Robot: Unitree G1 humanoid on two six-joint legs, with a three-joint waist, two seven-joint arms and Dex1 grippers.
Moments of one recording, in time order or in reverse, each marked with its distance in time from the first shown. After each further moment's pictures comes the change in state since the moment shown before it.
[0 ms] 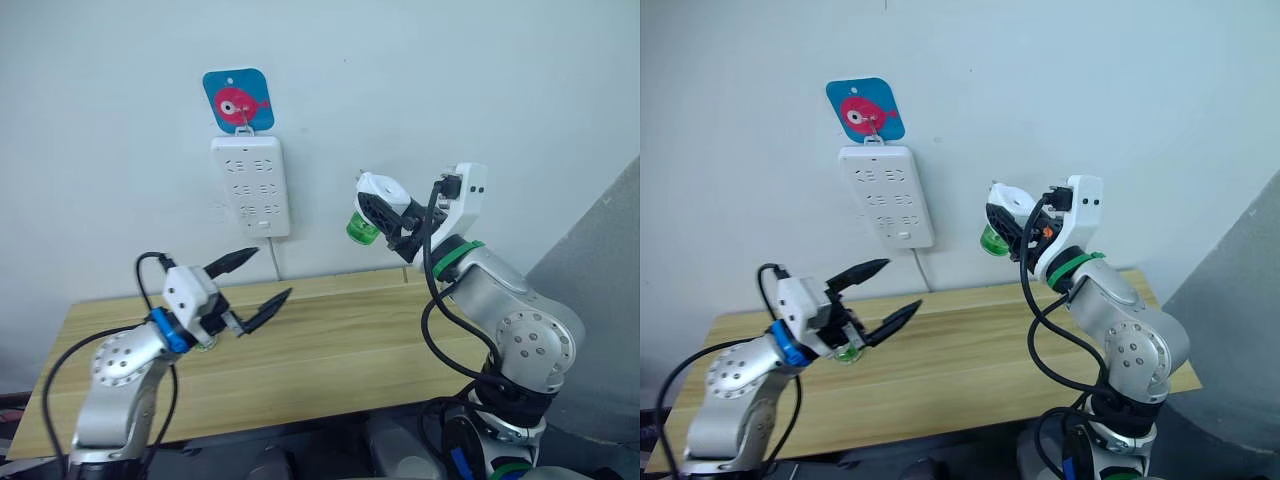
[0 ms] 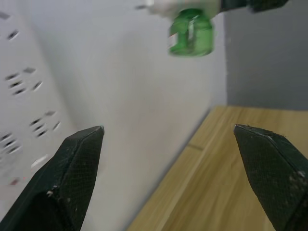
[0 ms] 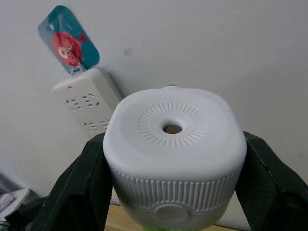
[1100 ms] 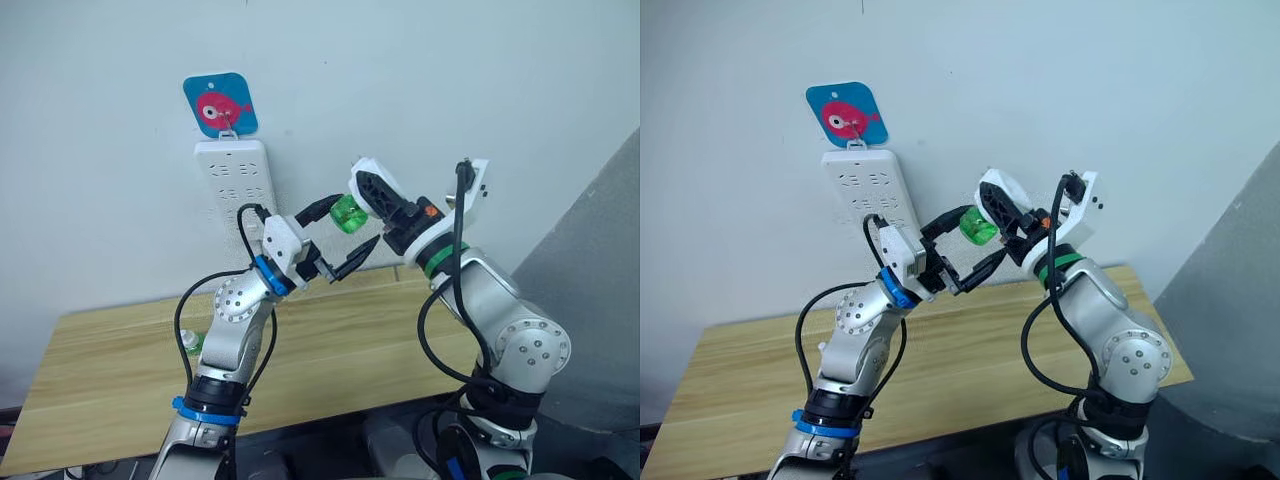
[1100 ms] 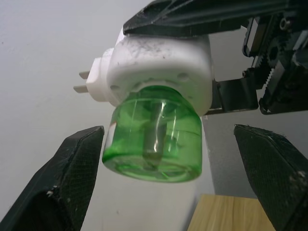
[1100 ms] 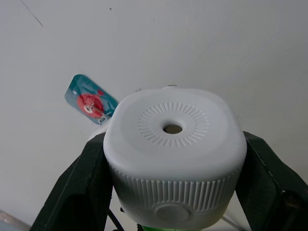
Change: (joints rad) left arm -0.374 -0.282 -0.221 0.262 0.121 -0.135 0.125; right arm 0.047 0.002 0.058 0.059 0.514 -0.243 -0.465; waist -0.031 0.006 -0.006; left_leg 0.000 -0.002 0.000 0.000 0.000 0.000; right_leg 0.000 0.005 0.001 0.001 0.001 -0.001
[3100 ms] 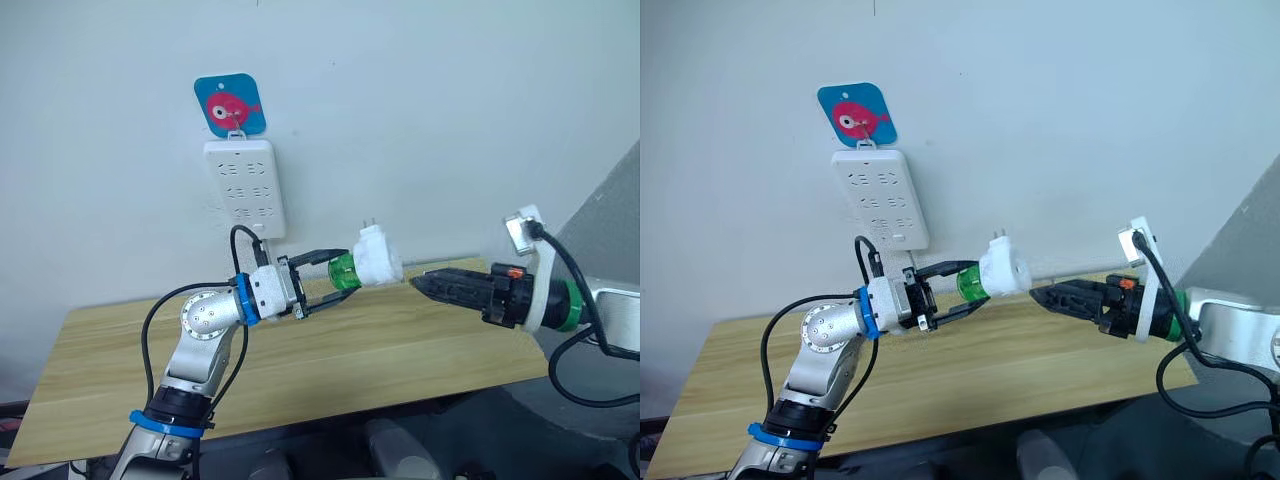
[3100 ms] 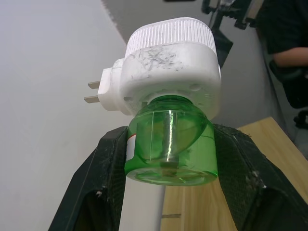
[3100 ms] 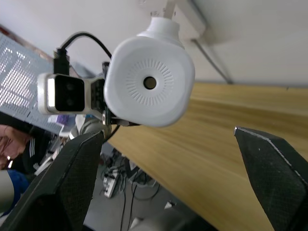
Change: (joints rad) left arm 0.081 0.216 -0.044 0.067 0.031 -0.319 -0.324; right arm 0.194 -1.130 0.078 0.203 0.781 0.101 0.457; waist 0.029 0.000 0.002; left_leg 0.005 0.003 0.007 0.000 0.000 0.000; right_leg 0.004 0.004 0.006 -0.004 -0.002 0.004
